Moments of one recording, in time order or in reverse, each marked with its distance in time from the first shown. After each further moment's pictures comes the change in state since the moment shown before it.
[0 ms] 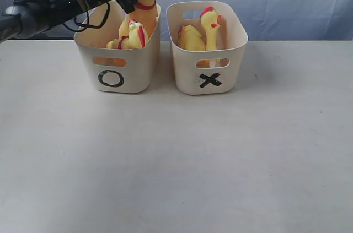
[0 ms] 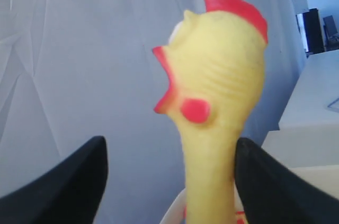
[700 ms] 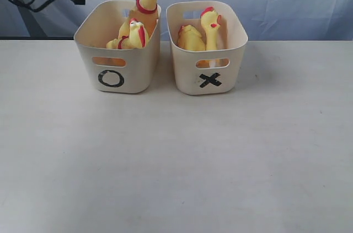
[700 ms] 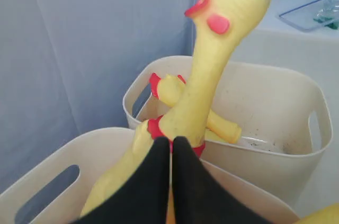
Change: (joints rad) left arm 0.163 -0.174 0.002 0.609 -0.039 -0.672; right arm 0.000 0.000 0.000 0.000 -0.001 0.000
